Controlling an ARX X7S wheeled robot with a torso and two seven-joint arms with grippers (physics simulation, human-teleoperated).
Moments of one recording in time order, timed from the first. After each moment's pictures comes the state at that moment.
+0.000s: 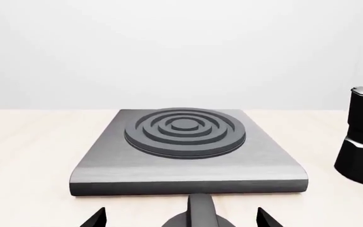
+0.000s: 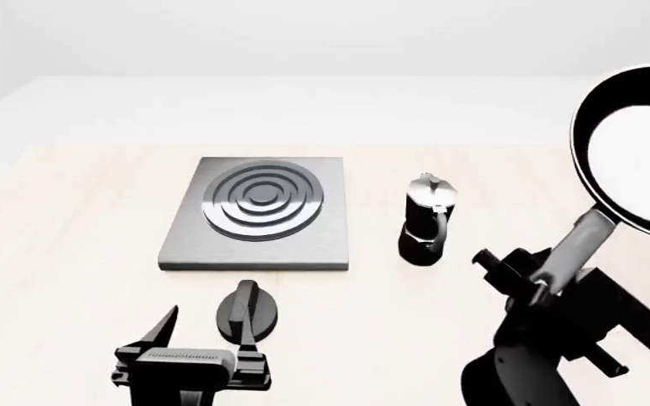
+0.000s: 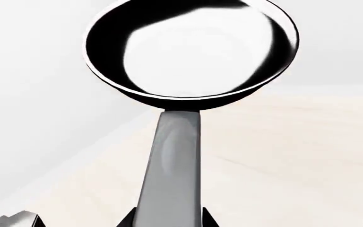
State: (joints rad) left arm 0.05 -0.29 0.32 0.16 -0.26 0.03 -0.30; right arm 0.27 0.23 -0.17 -0.19 0.53 0.15 1.01
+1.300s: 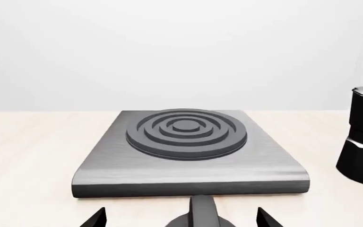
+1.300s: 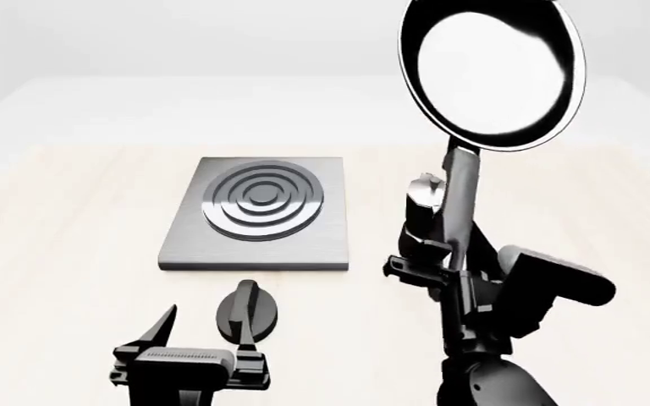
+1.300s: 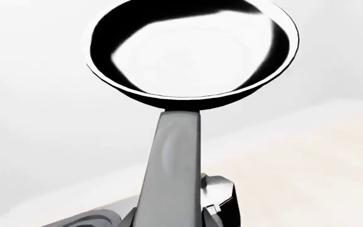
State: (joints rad) left arm 0.05 -0.31 0.33 0.17 -0.27 0.03 -0.32; right arm 0.28 0.33 -0.40 -0.35 0.62 0.15 0.68
